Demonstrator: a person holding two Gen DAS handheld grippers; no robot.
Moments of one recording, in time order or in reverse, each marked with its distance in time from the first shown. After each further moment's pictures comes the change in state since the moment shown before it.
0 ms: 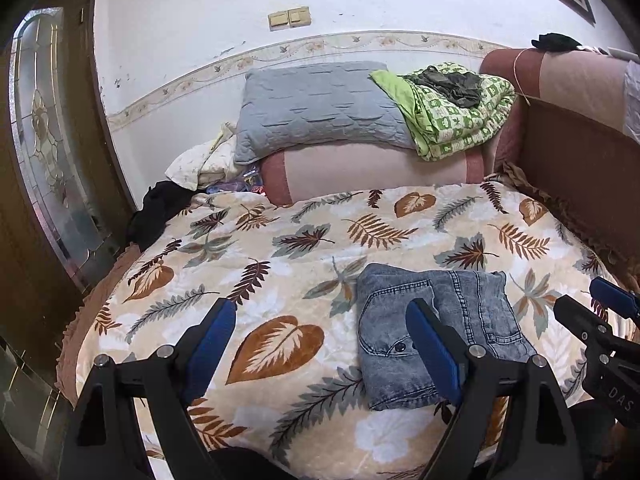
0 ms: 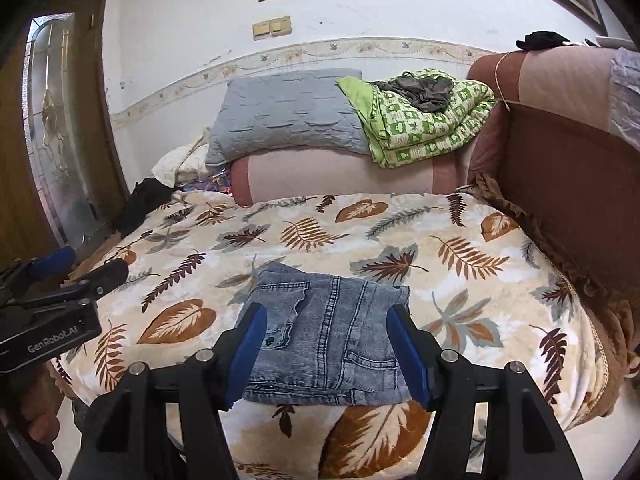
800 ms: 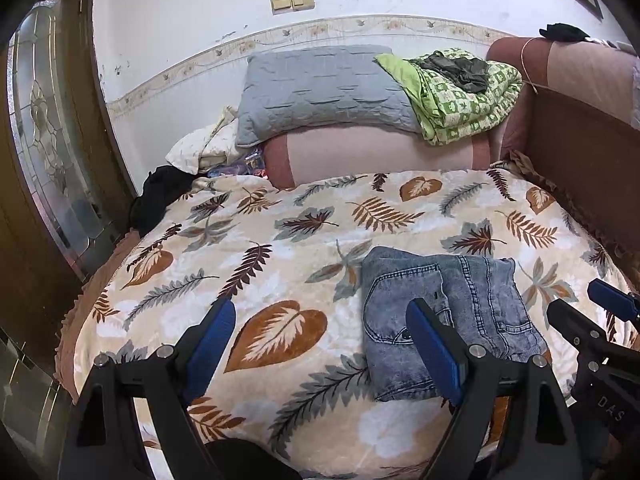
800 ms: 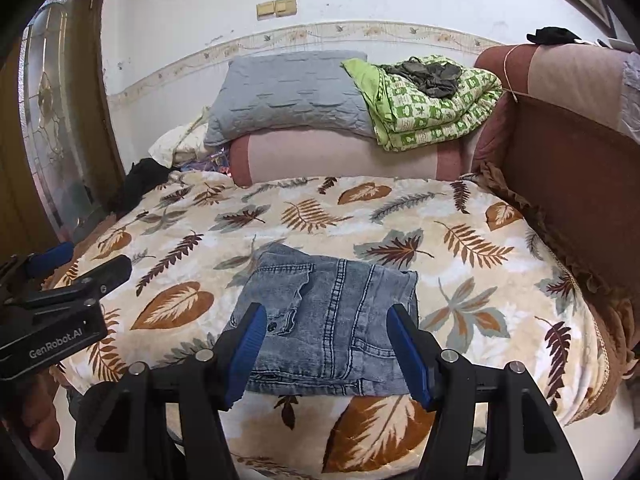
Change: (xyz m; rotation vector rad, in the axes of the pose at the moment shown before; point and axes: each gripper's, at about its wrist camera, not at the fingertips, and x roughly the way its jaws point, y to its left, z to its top) left arm 0.016 0.002 -0.009 -0.007 0.054 0.012; right arm 0.021 0.013 -0.004 -0.018 0.078 -0.022
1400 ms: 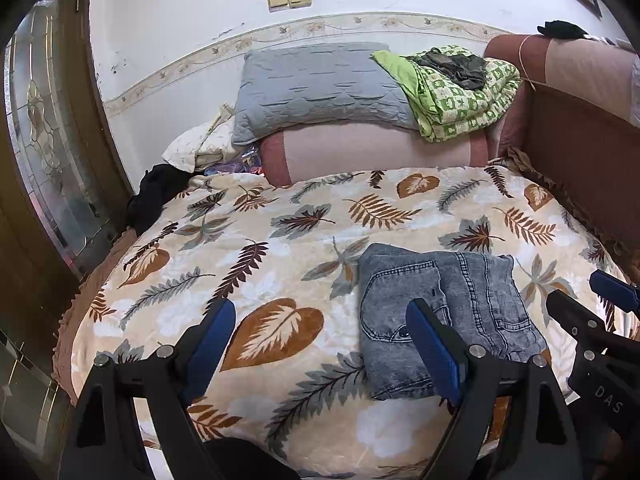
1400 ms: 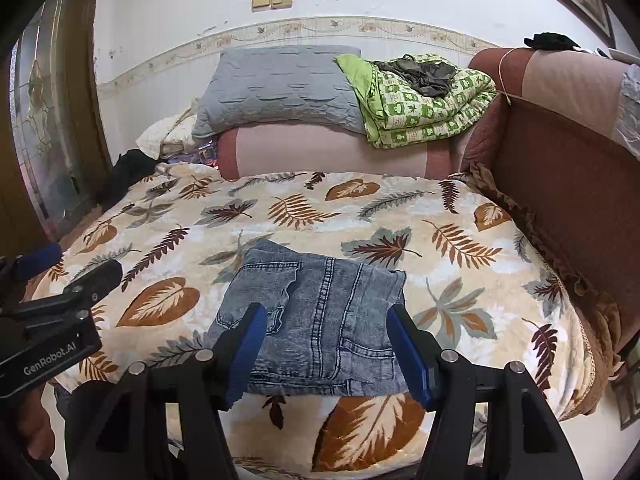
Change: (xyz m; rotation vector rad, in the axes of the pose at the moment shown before) left arm 0.004 -0.005 -0.001 0.007 0.008 -0.007; right arm 0.001 0.005 0.006 -0.019 0.014 -0.059
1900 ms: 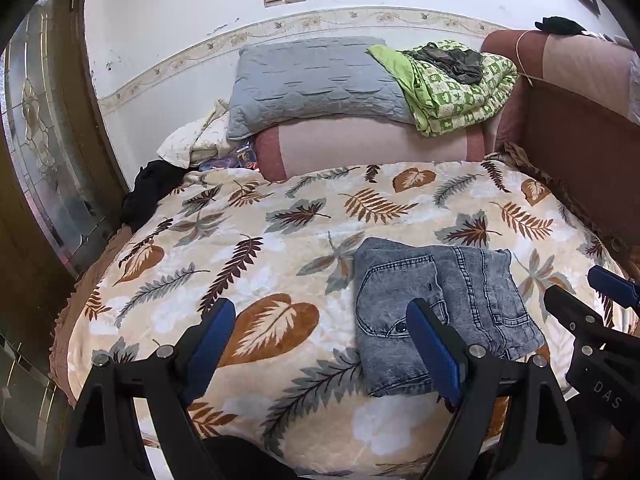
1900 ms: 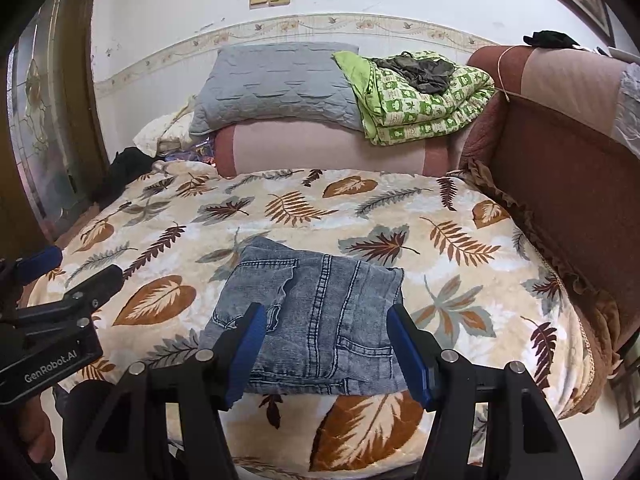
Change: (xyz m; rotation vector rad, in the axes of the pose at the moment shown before) left arm 0.004 -0.002 -0.002 0.004 0.018 -0.014; right arm 0.003 0.001 -0.001 -0.005 0.011 -0.013
